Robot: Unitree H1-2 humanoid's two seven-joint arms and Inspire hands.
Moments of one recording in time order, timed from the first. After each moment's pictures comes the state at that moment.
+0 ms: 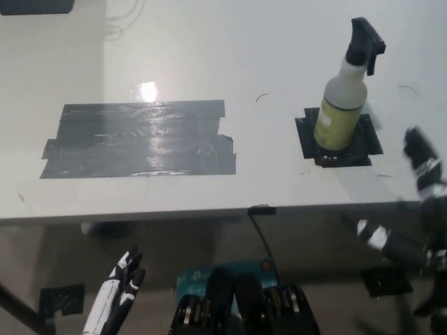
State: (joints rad) left_arm 0.07 0.15 -0.06 0.12 0.17 -0.18 -0.02; right_arm -0.10 -0.10 -0.04 -0.38 -0.08 -0.12 0.03
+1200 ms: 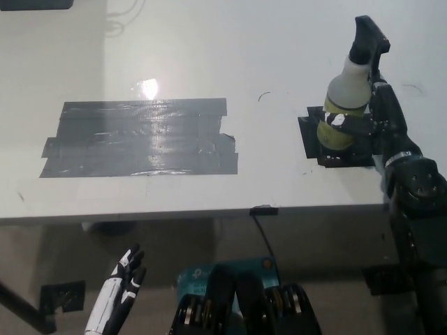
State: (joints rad) left_arm 0.06 0.14 -0.06 0.12 0.18 -0.18 -0.02; right_arm -0.70 -0.14 -0.08 0.54 -0.05 0.03 0.02
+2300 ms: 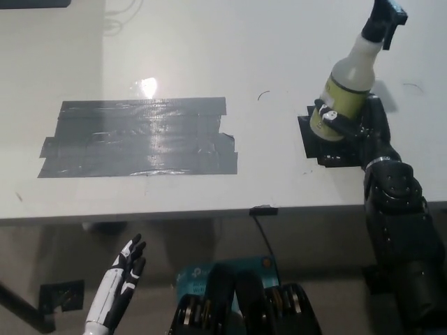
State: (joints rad) left_arm 0.03 0.14 -0.06 0.11 0.18 -0.18 -0.02; right_arm -0.74 -0.07 -0.13 0.65 -0.04 0.01 -0.12
